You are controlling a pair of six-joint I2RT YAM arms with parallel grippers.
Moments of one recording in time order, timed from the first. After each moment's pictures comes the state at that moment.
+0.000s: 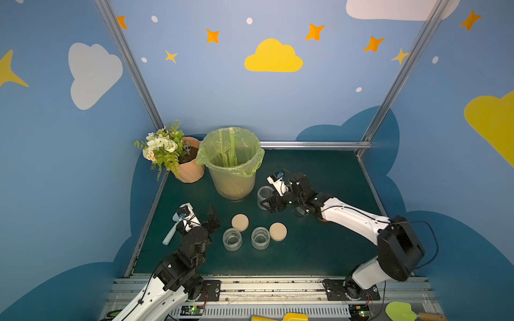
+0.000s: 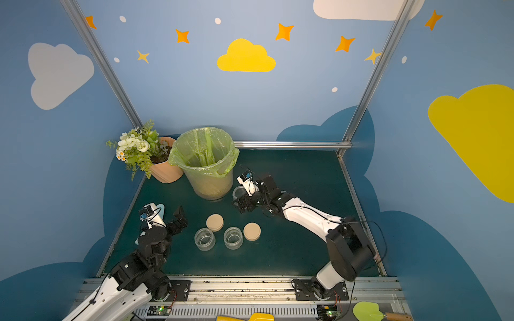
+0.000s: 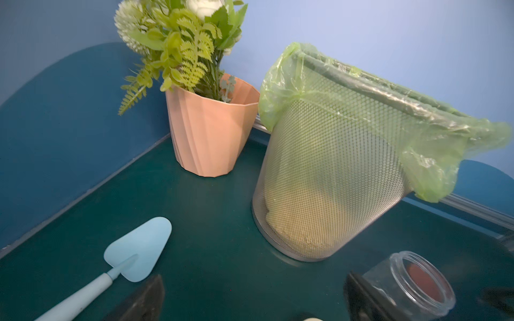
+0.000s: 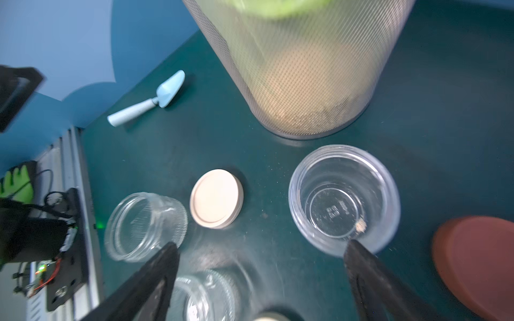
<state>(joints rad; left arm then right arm) -0.64 0.37 0.37 -0.31 -0.82 -0.52 0.71 1.48 1.02 -0.15 -0.36 0.09</state>
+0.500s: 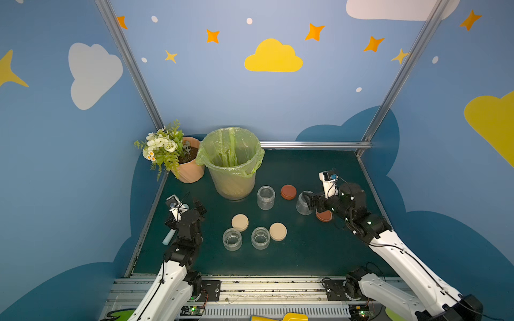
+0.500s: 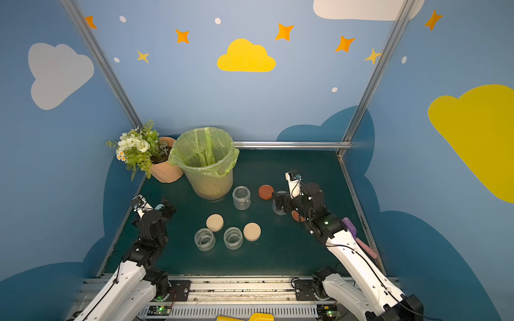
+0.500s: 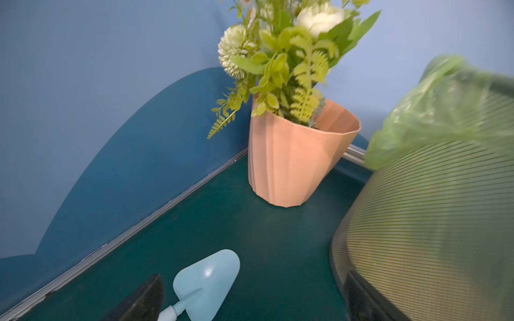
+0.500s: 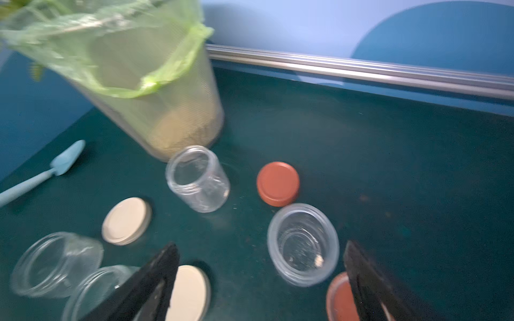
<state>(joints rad) -0.18 0.67 0.30 0.06 -0.69 -0.41 0.44 0.92 0.77 -0.31 -0.01 0.11</state>
